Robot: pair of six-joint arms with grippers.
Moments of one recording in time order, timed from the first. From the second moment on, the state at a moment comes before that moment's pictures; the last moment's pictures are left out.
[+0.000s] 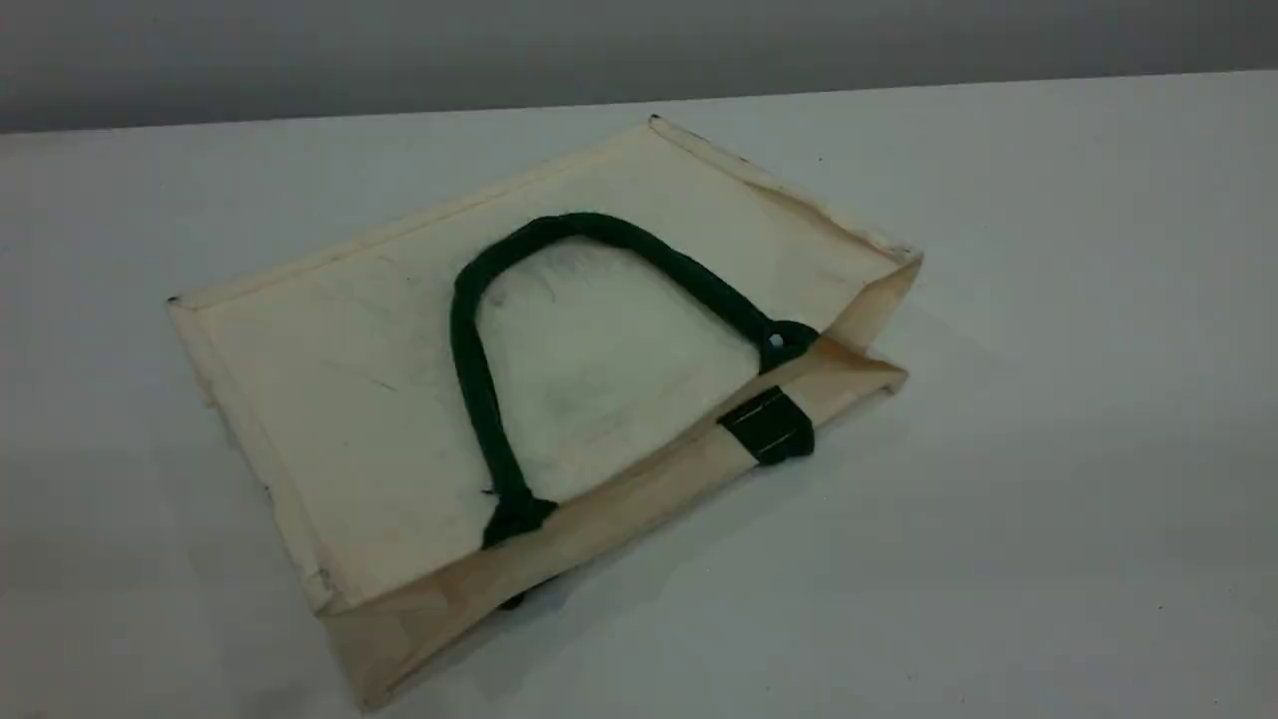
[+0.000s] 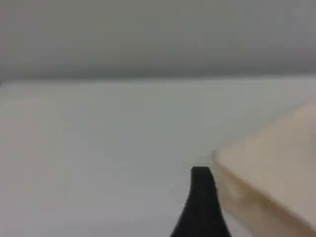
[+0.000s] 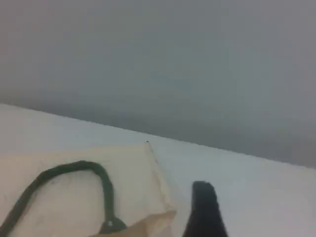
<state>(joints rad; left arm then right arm) -0.02 0.00 0.00 0.02 0.33 -0.01 0.33 0.01 0.00 0.83 0.22 -0.81</state>
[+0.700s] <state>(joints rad) -0.02 0.00 0.00 0.03 0.35 -0.01 0.33 0.01 0.00 0.83 0.22 -0.81</state>
